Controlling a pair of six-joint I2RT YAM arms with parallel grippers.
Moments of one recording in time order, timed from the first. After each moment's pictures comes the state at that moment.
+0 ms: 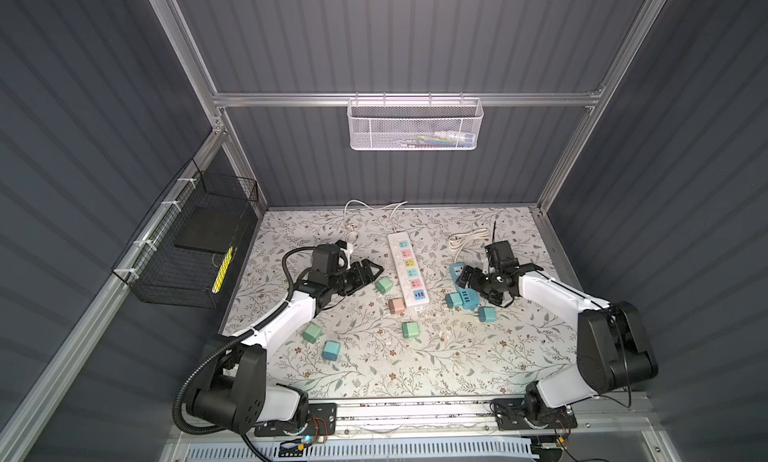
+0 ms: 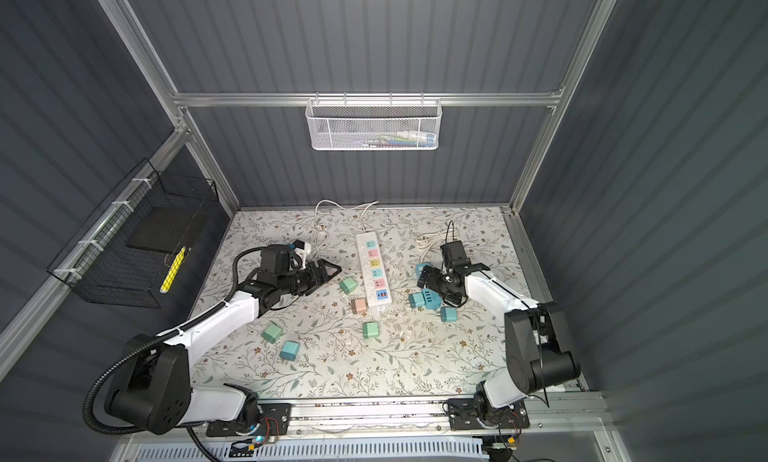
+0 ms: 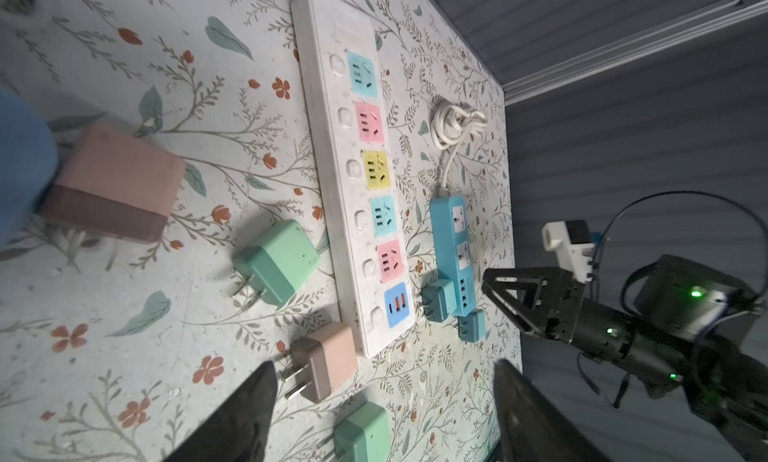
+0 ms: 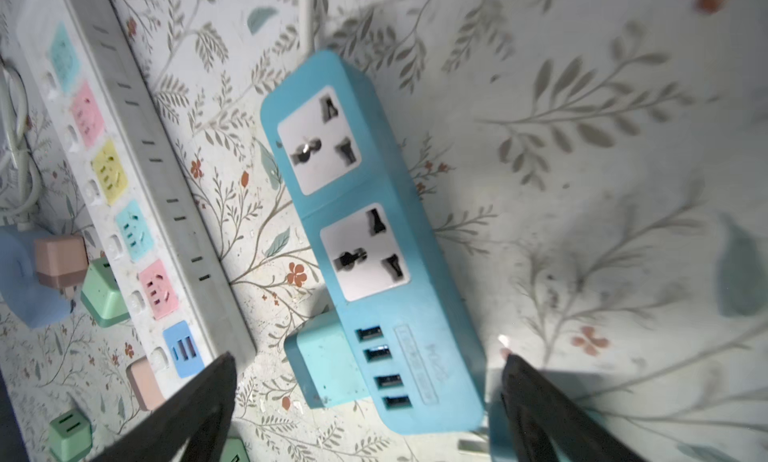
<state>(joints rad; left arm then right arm) -0.38 1.37 0.82 -0.10 0.48 -0.74 0.24 1.50 0.91 -0.47 -0.15 0.61</state>
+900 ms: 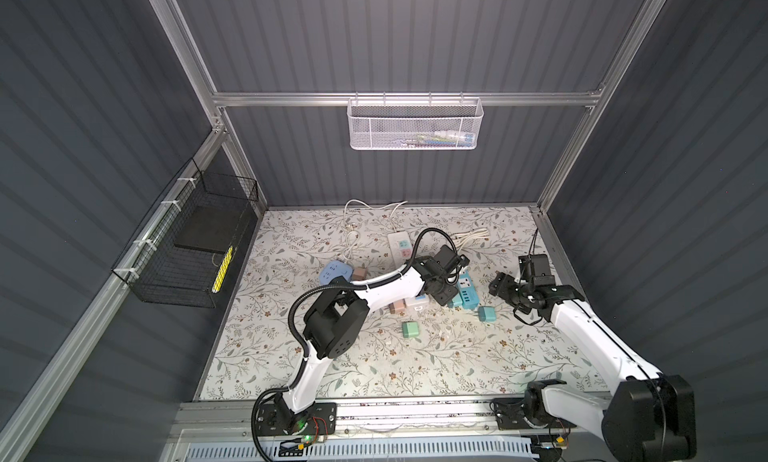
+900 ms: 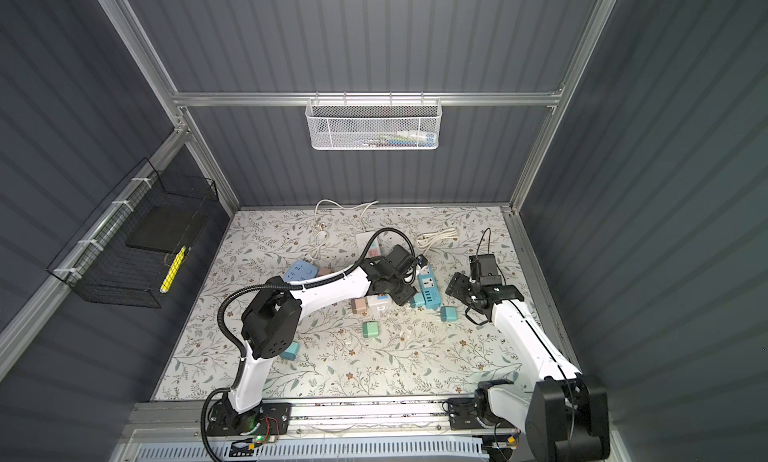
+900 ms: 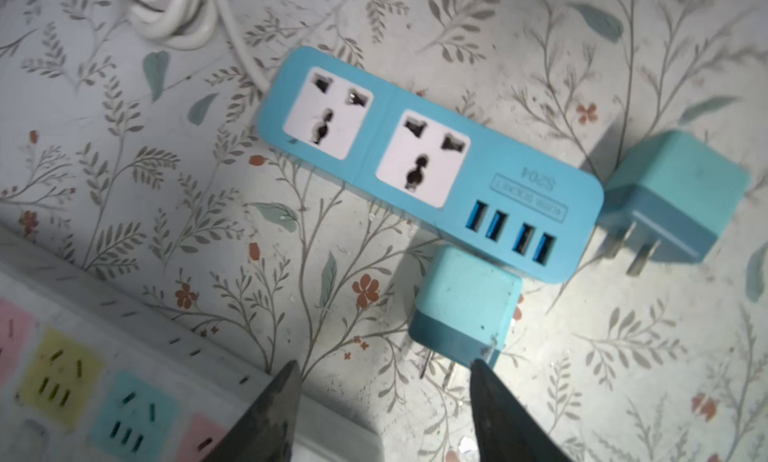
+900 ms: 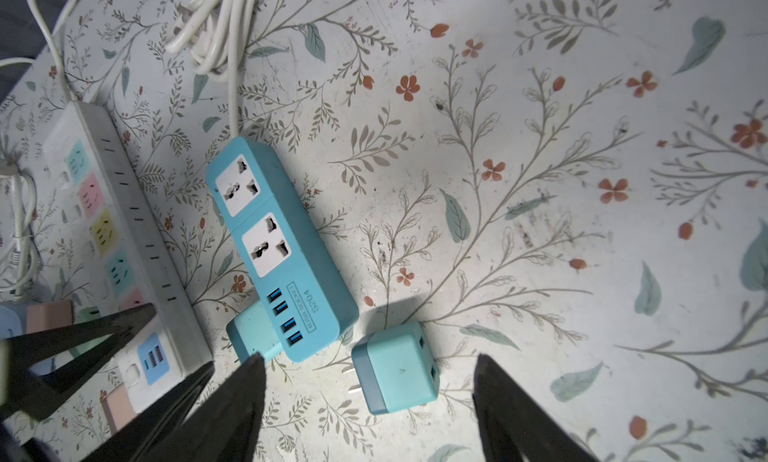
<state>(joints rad) -0.94 2.13 1.68 -0.57 -0.01 0.13 0.10 1.14 0.75 -0.56 -0.05 0.59</state>
